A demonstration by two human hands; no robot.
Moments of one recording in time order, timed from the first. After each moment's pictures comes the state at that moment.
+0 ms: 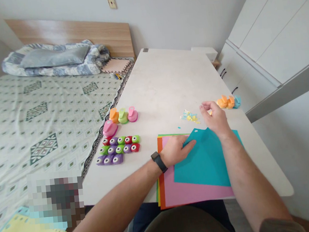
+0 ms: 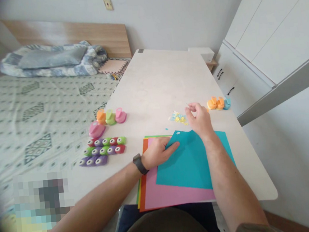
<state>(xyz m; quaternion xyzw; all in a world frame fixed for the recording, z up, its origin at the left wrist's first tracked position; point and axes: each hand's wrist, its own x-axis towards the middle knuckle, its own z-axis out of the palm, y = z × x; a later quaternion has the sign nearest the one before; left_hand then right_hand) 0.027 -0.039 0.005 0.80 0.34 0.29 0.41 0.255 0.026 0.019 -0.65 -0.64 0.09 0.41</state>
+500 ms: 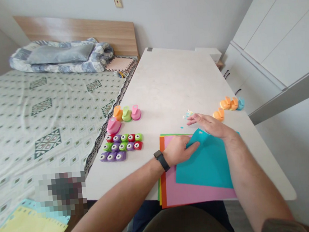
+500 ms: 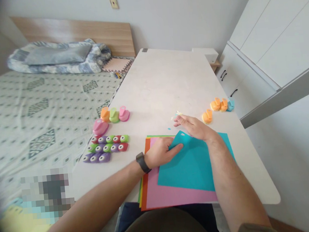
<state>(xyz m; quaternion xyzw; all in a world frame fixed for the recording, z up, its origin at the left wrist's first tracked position) 0.027 -0.040 0.001 0.81 0.34 0.29 0.39 0.238 0.017 0.033 -0.49 -0.70 0.45 0.26</state>
